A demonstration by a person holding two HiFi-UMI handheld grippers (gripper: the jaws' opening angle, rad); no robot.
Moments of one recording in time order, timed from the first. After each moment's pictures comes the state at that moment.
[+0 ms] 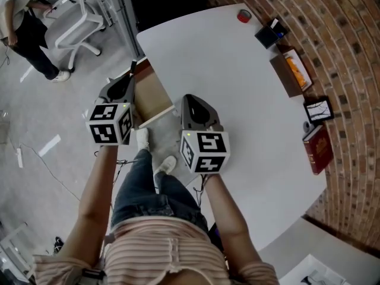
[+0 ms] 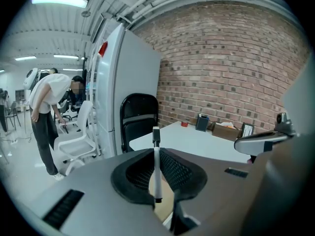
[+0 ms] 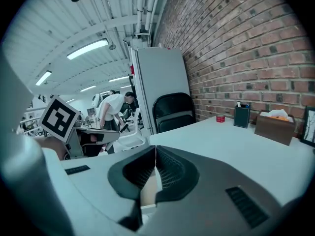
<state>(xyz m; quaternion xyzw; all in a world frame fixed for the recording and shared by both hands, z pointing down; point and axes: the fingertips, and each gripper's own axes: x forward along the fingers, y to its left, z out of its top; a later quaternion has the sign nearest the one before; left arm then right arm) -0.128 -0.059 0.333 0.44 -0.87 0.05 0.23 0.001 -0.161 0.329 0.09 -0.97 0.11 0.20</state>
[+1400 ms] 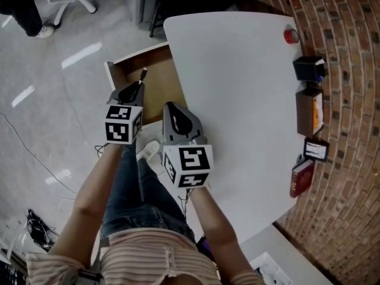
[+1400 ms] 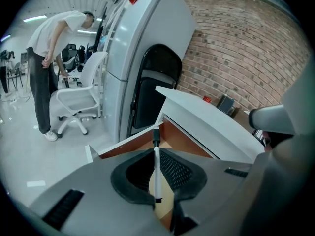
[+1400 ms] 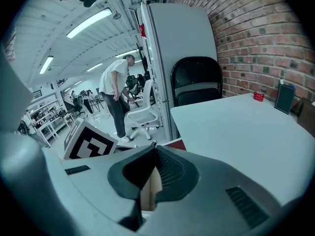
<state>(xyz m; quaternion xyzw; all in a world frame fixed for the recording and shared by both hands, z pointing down) -0.228 -0.030 0.556 0.40 -0.83 0.00 0.39 -0.154 -0.075 0.454 0.01 -0.94 0.09 0.33</state>
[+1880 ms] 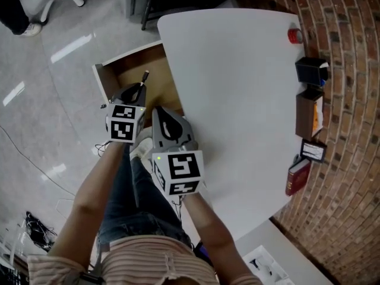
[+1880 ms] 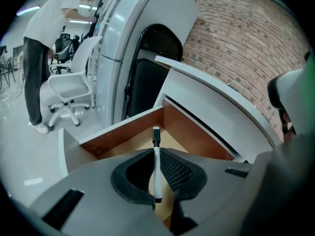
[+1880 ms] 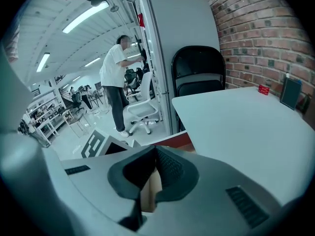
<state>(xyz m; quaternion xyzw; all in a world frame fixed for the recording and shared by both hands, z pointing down) -0.234 -0.057 0.629 0.42 -0.80 0.00 0.43 -0.182 -0.064 0.493 0.01 -0.93 0.09 0.37</state>
